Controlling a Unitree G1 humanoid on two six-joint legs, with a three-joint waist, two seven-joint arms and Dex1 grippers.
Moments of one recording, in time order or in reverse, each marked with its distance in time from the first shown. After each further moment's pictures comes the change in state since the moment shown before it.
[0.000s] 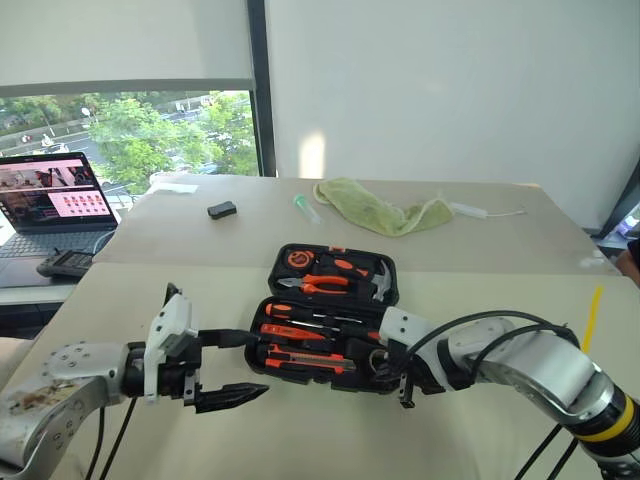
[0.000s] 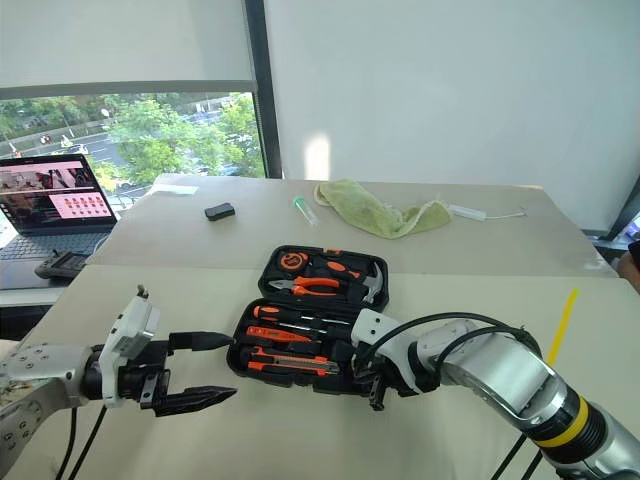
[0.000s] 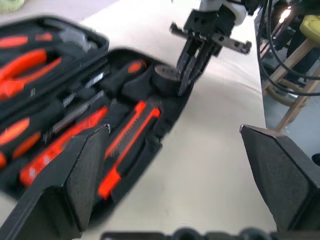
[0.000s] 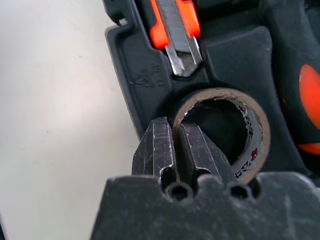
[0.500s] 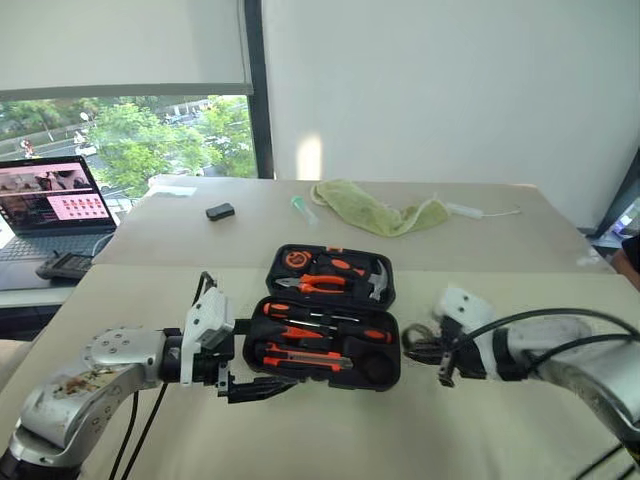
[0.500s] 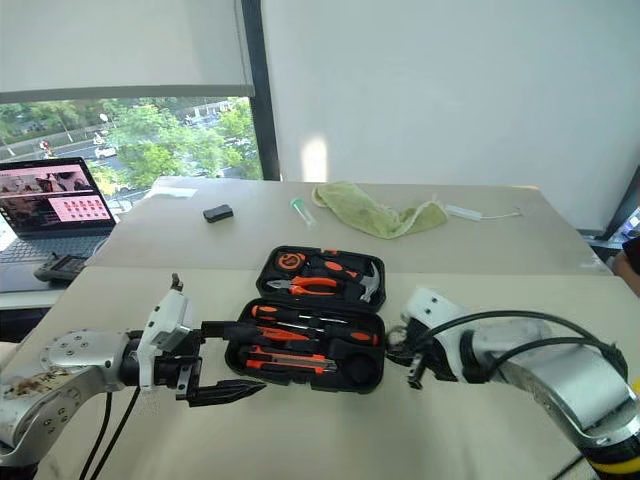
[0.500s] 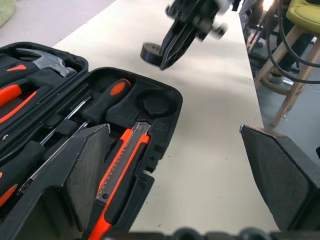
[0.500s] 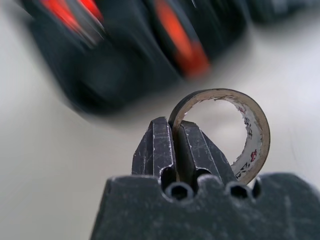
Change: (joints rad) left arm -0.205 -0.064 -0.179 -0.022 0.067 0.008 0.059; right arm 0.162 -0.081 -0.374 -0.089 0.150 -0.036 -0.021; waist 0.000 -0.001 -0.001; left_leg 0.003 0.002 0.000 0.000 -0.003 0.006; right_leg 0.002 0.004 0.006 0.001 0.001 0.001
